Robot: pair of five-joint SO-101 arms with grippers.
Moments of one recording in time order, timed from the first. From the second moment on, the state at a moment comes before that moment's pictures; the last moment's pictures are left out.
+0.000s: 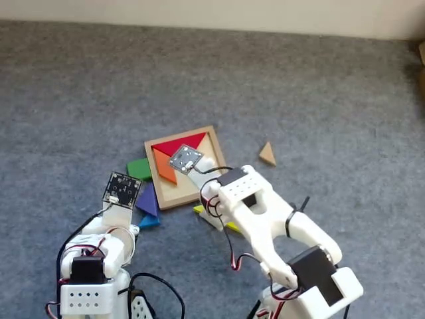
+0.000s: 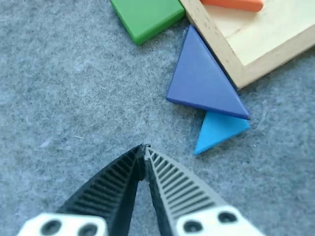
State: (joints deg) left arm -7.6 -102.2 96.0 74.8 -11.2; right arm -36.8 -3.5 42.4 51.0 25.4
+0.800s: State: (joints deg) left arm -7.6 -102.2 96.0 74.8 -11.2; right arm -30.9 -3.3 30.8 68.8 13.1
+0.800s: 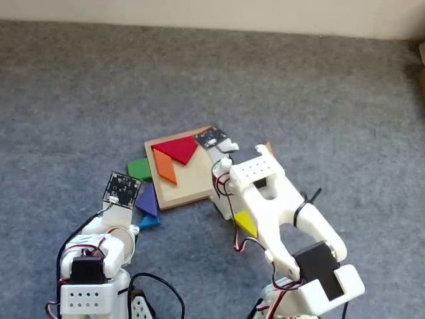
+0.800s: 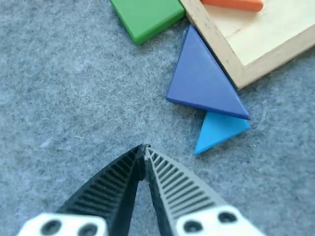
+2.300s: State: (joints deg) left arm -7.6 -102.2 96.0 74.8 -11.2; right arm -27.4 -11.5 33.6 57.1 28.2
